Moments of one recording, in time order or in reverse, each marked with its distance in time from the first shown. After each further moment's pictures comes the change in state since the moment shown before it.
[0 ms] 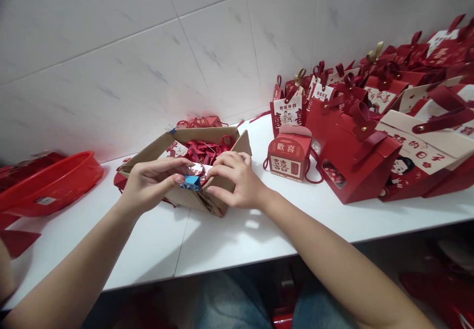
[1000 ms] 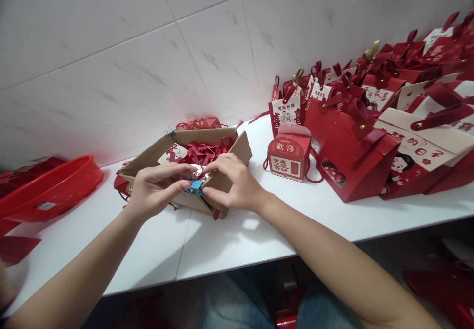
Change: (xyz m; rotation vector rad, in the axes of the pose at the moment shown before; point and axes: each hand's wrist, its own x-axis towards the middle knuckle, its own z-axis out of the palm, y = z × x) left_hand -0.004 -0.005 0.006 0.093 0.005 0.059; right_hand 0.005 0.000 0.009 0.189 0.154 -0.054
